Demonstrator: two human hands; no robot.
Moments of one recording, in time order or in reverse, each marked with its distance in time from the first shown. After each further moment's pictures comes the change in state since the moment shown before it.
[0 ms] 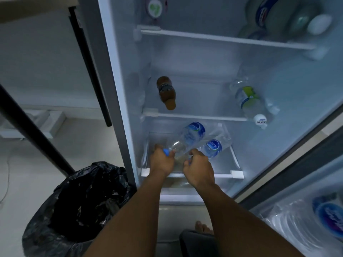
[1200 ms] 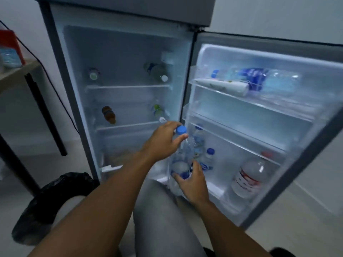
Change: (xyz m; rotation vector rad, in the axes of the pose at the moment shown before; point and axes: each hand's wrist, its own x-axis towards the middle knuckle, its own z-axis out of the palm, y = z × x) left_hand -0.327 0.183 -0.076 0.084 -0.241 1.224; right_hand -0.306 0.066 -0.196 0.369 0.439 0.109
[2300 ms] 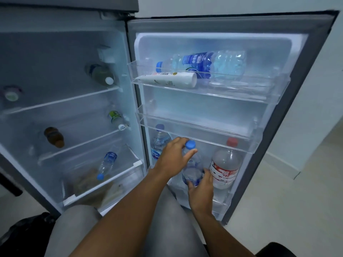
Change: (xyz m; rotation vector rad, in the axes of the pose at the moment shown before) left_hand 0.040 0.035 0.153 -0.116 -0.240 -0.011; right_hand 0.011 0.072 -0.043 0.000 0.460 0.335
